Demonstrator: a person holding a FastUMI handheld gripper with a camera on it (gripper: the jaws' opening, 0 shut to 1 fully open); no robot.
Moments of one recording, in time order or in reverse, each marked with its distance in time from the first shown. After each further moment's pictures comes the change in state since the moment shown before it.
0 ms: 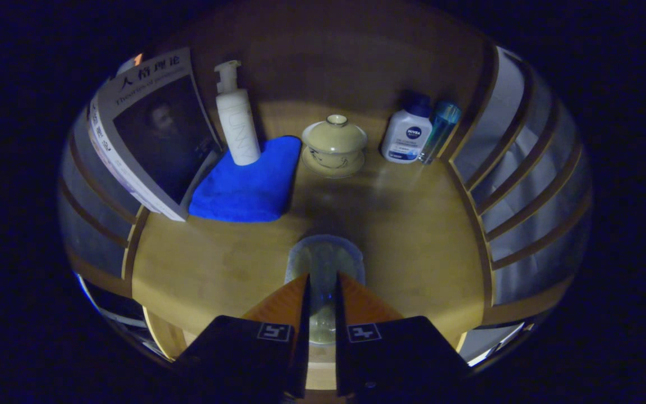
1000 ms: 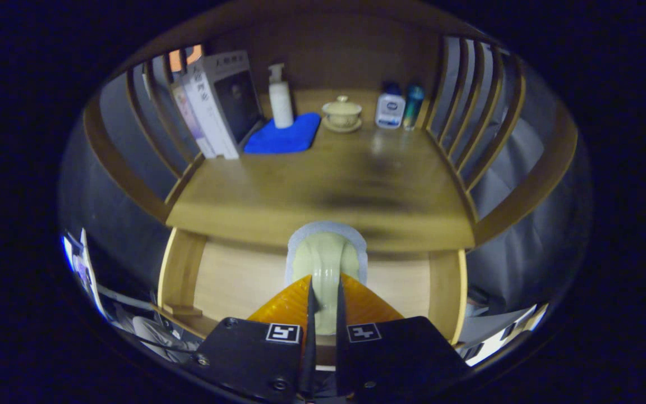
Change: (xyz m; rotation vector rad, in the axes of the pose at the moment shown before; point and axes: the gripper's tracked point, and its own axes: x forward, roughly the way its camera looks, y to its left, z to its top) arm -0.109 -0.009 -0.104 -0.001 -0.033 0.070
